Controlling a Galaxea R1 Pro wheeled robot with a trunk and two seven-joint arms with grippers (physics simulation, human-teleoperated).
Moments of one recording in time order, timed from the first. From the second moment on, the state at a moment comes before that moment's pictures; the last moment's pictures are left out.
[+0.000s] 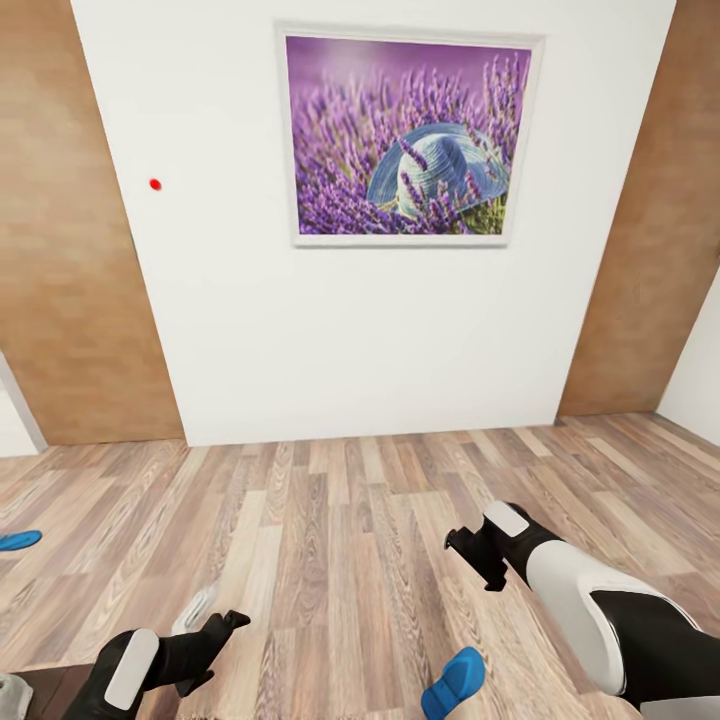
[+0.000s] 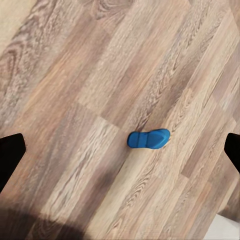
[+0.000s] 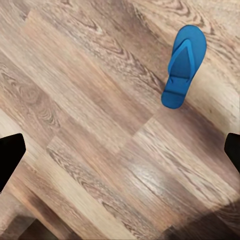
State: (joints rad) left arm -0.38 0.03 0.42 -0.77 0.63 0.83 0.04; right arm -0.96 -0.01 -0.05 -0.13 -0.94 0.53 -0.50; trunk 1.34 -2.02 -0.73
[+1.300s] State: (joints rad) left arm -0.38 0.02 0.41 -0.77 0.63 0.83 0.04; right arm -0.96 -0.10 -0.05 -0.08 -0.95 0.47 -0.50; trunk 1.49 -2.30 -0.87
